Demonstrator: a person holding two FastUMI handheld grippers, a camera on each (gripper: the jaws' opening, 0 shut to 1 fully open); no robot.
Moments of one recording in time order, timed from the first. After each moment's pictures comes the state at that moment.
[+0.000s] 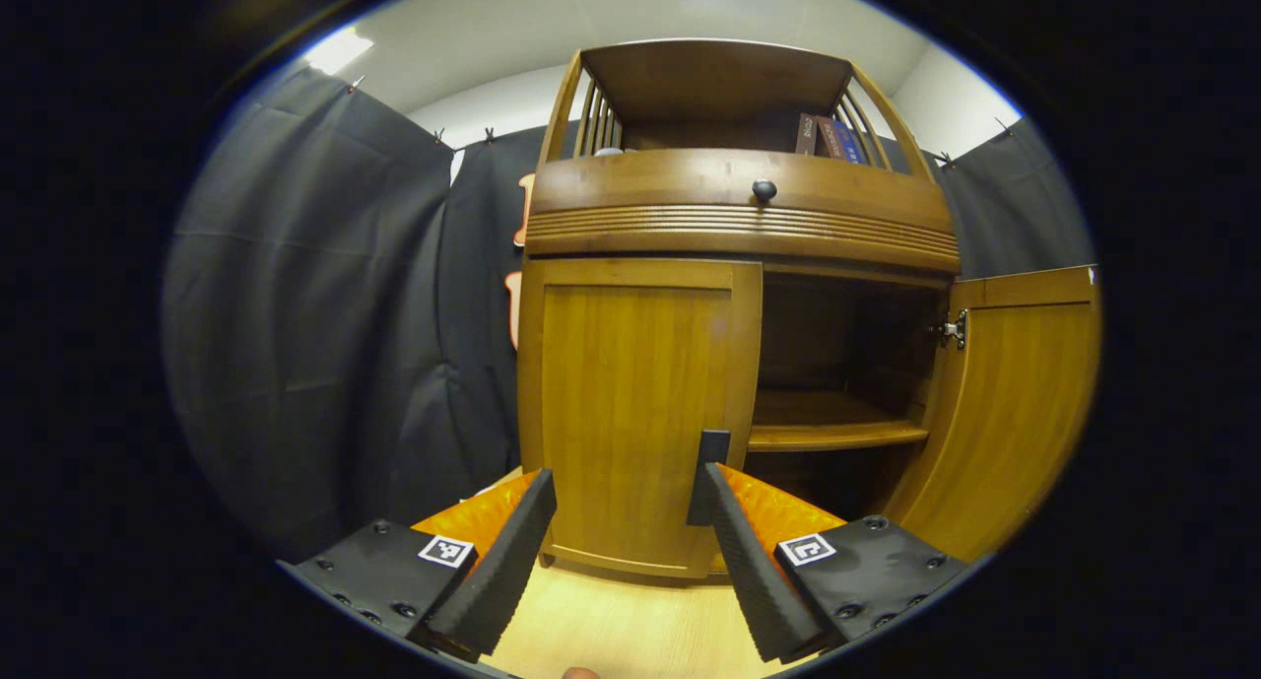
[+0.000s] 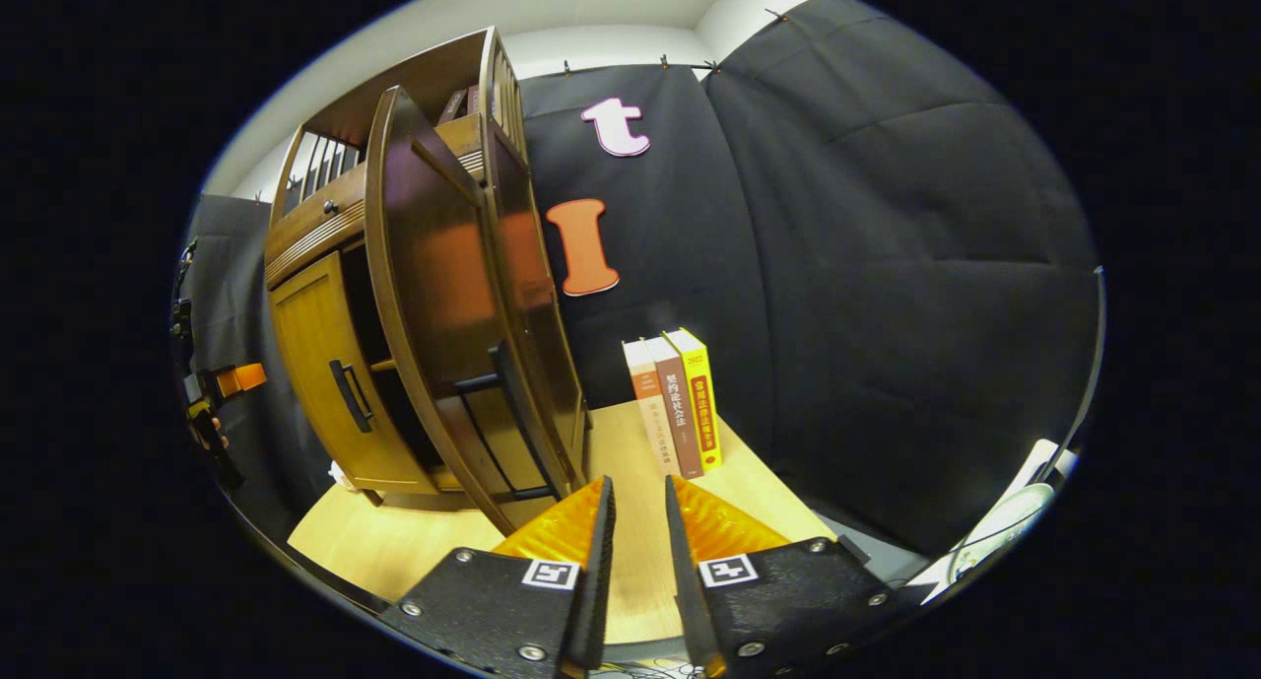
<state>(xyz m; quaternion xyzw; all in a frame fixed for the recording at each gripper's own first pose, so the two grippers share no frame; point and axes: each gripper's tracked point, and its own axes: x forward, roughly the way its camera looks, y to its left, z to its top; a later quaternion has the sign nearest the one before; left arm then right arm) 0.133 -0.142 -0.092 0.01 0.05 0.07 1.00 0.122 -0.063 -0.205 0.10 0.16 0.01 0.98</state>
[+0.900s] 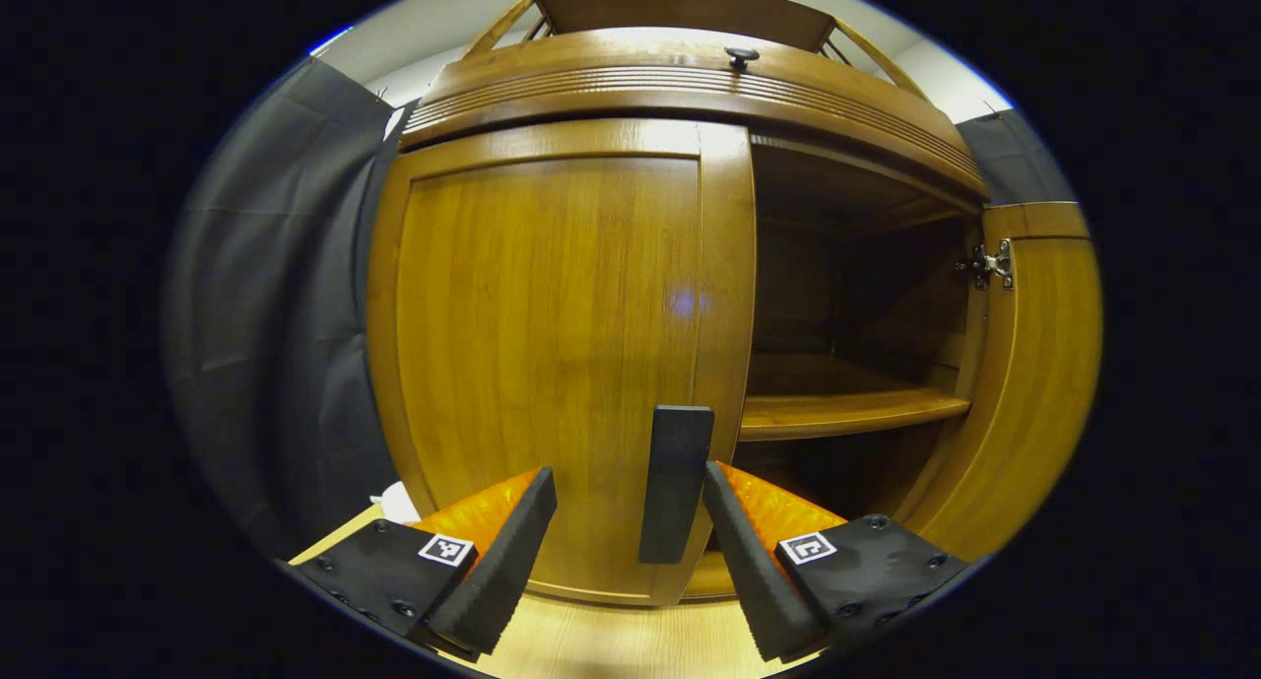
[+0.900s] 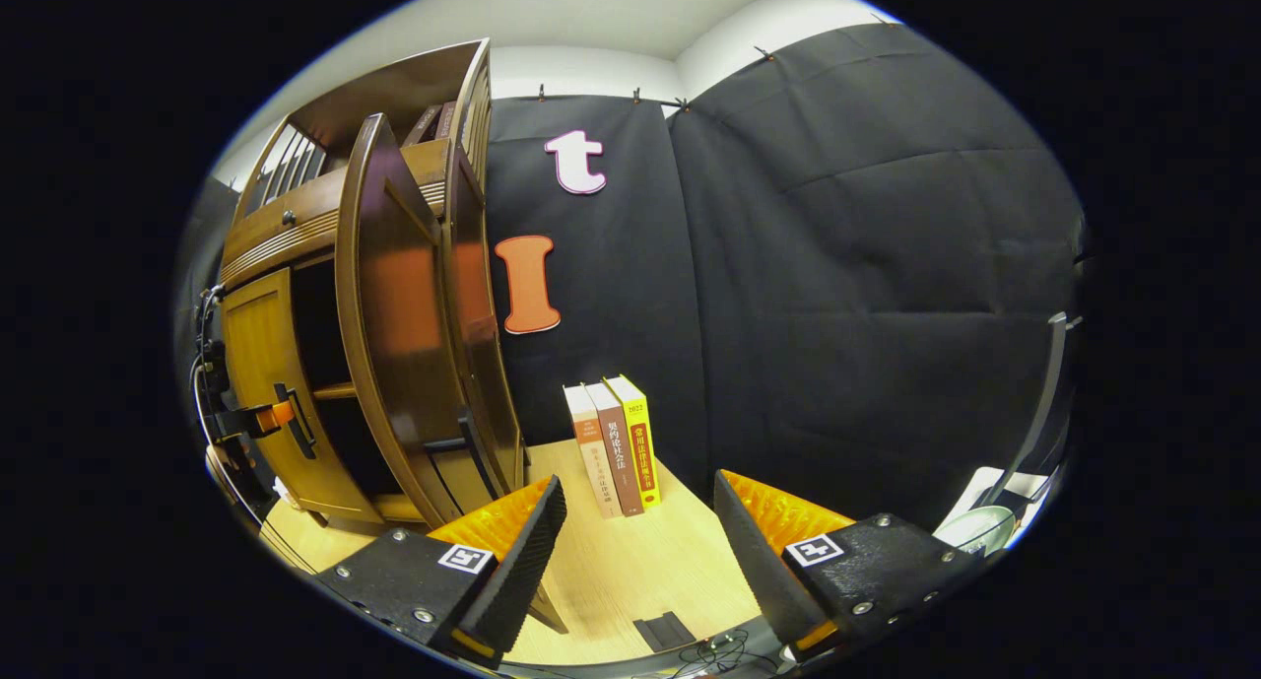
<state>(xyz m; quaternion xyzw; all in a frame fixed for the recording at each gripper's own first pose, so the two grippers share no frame) 0.273 -0.170 -0.180 0.01 0.09 0.00 1.00 0.132 -0.091 -0.179 0.06 0.11 -0.09 0.99</state>
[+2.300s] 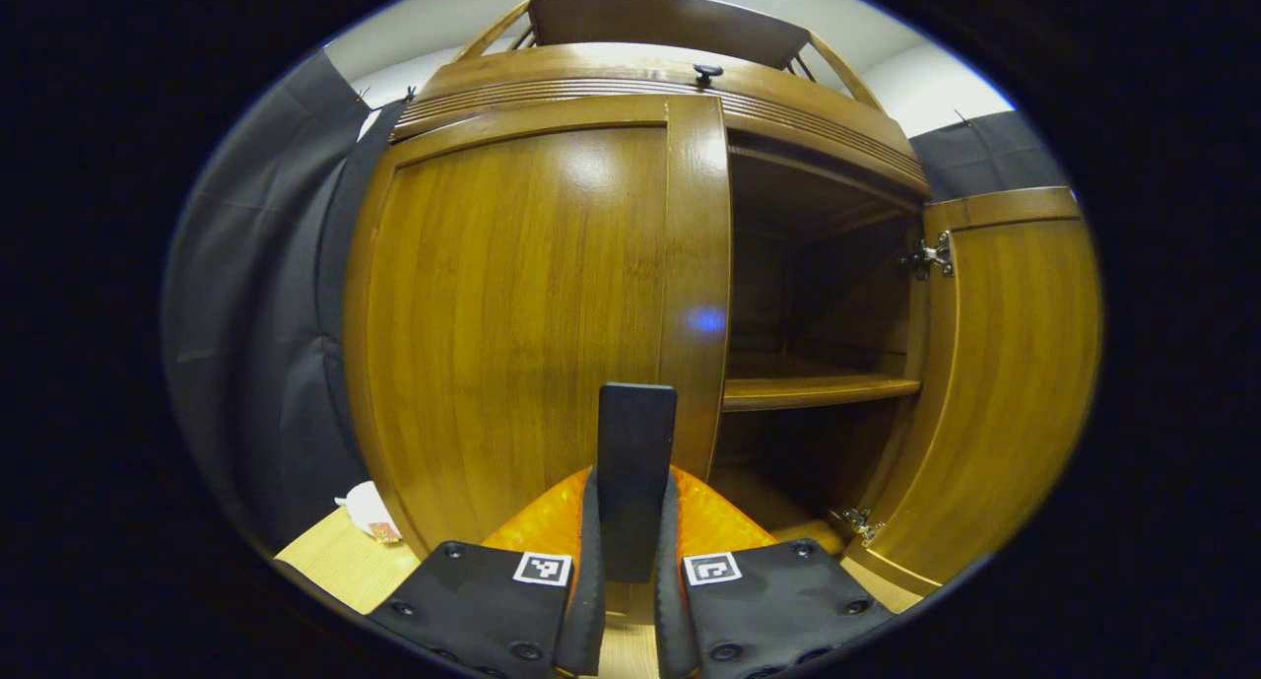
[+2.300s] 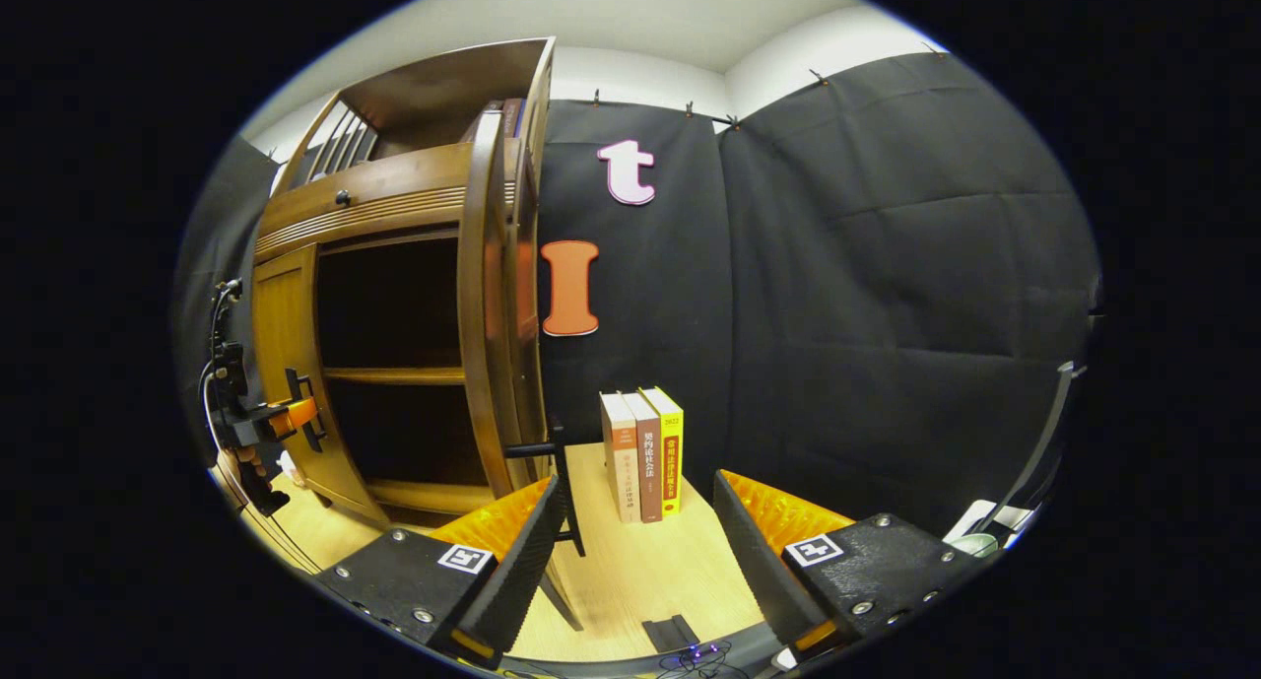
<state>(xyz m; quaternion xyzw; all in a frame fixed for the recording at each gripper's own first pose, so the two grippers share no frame) 0.234 -0.176 -0.190 0.01 0.06 -0.07 1.00 0.119 -0.067 -0.157 0.01 0.10 -0.02 0.99</state>
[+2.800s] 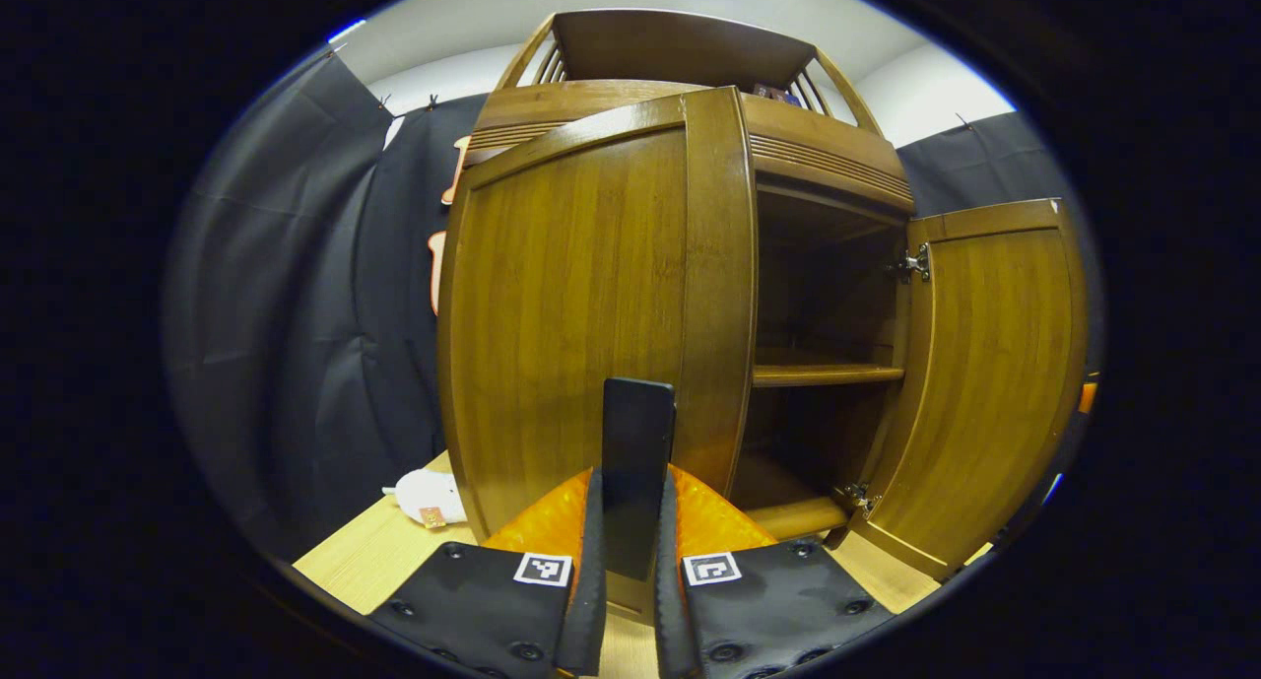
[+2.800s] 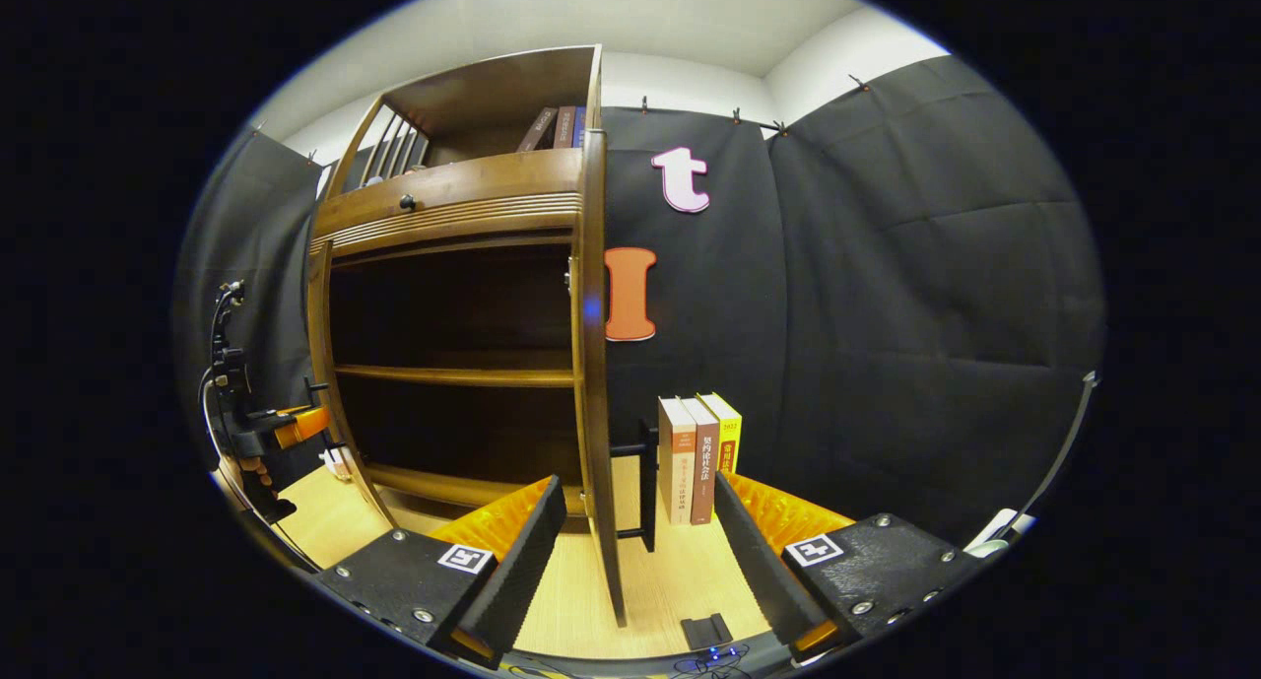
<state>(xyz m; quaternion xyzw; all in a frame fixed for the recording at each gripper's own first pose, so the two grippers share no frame) 0.164 -0.131 -0.178 0.01 0.06 -0.05 1.00 0.106 -0.012 -0.144 0.01 0.08 0.05 1.00</state>
